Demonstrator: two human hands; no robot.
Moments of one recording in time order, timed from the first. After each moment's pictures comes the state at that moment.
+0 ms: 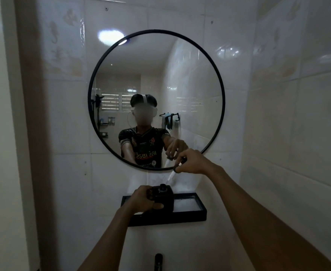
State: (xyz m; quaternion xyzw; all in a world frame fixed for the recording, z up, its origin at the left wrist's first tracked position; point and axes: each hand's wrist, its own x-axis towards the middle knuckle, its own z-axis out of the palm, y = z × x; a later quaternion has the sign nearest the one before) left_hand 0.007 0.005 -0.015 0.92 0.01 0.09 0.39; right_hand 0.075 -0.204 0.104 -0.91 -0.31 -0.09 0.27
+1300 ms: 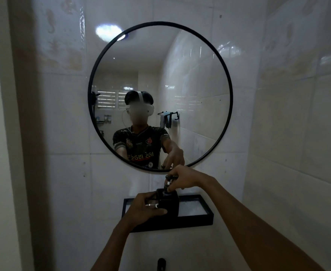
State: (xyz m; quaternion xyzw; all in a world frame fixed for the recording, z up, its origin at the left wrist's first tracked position) left_hand -0.002 0.016 -0.038 0.81 -0.09 0.11 0.57; right_hand 0.091 -0.160 0.072 -0.91 -0.35 0.06 0.21
